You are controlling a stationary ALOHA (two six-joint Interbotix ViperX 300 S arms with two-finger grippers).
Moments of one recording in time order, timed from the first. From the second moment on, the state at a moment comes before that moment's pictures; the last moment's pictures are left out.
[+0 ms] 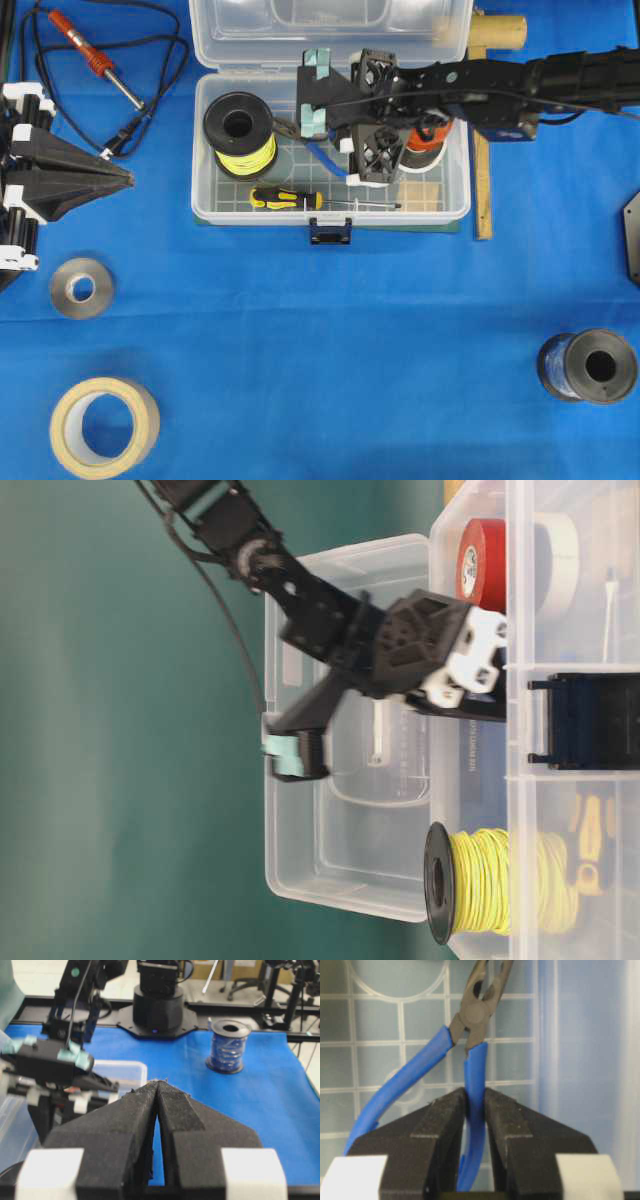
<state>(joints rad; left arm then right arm) 0.00 -0.94 1.20 -0.04 -0.28 0.00 -0.30 0.25 0.38 -0.05 0.34 -0.08</state>
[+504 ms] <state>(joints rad) 0.00 -0.95 1.20 -0.04 -0.27 0.00 -0.27 -0.09 0.41 -0.05 0.43 -0.06</state>
